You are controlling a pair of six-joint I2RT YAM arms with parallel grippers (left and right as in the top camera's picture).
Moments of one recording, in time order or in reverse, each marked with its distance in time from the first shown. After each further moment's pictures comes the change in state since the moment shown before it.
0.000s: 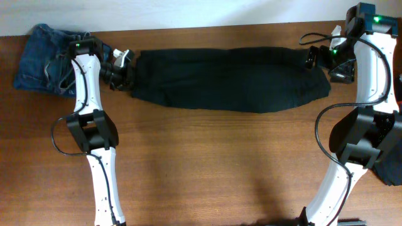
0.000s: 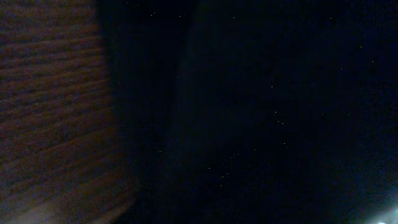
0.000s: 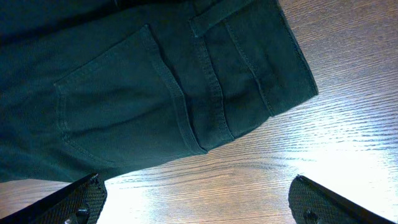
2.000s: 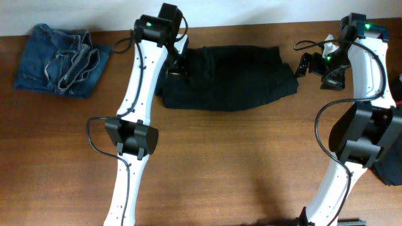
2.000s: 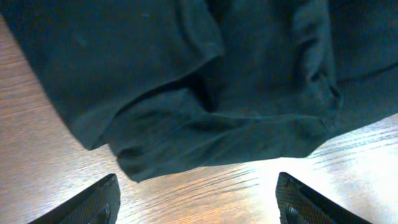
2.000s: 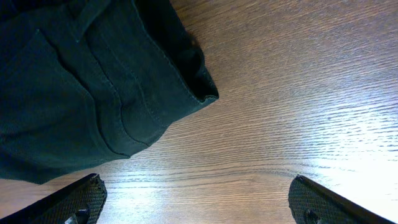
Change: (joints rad) left arm -0.462 -0.349 -0.042 -0.024 -0.621 -0.380; right arm 0.000 0.011 -0.120 0.068 -0.077 0.001
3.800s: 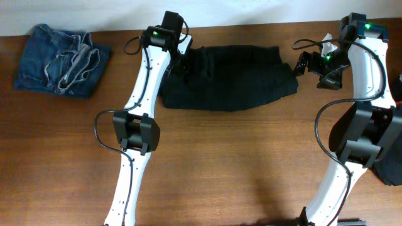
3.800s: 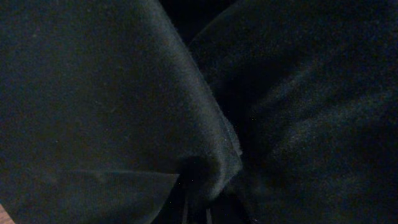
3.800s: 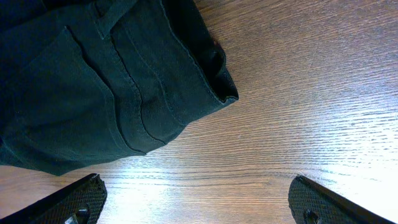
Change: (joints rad) left arm 0.027 0.166 -0.003 0.285 -0.008 0.128; right arm 0.000 0.000 0.000 0.004 -0.061 -0.016
